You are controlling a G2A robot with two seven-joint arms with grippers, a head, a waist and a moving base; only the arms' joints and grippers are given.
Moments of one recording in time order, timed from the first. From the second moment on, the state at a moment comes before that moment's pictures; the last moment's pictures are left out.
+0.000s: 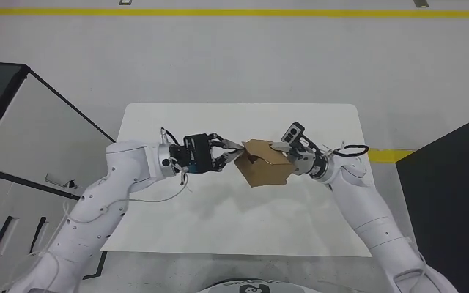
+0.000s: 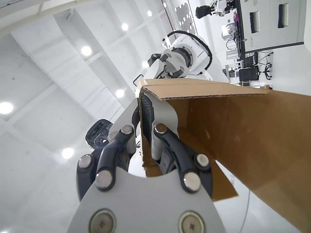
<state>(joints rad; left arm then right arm) 1.22 -0.97 -1.16 -1.91 1.52 -0.85 0.25 -1.22 -1.17 1.16 -1.30 1.04 0.16 1.32</state>
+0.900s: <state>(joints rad) 1.22 -0.96 -1.17 -1.92 1.54 -0.84 0.25 -1.22 -1.18 1.17 -1.31 1.04 0.13 1.26</state>
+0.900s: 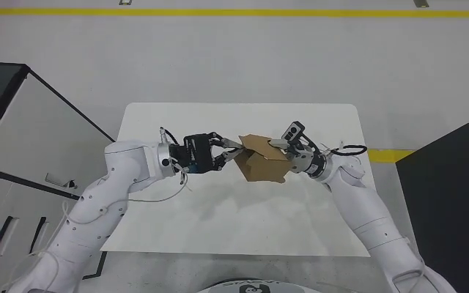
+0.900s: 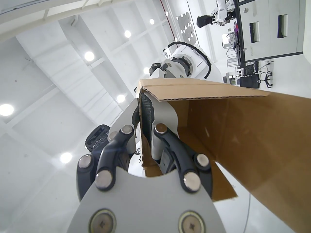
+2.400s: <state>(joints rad) 1.27 -0.94 -1.20 -2.05 1.86 -0.75 0.31 -1.26 -1.18 1.18 -1.34 1.04 0.18 1.17</state>
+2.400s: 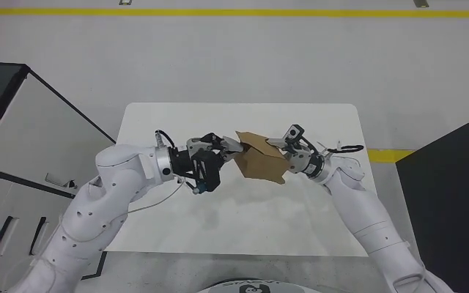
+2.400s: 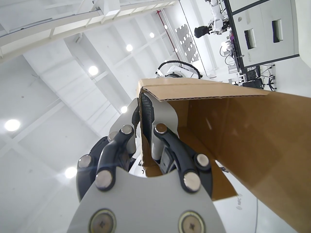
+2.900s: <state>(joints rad) 1.26 -0.94 -1.14 -2.06 1.95 -0.74 0.31 -1.27 -1.18 1.17 -1.36 1.04 0.20 1.15</state>
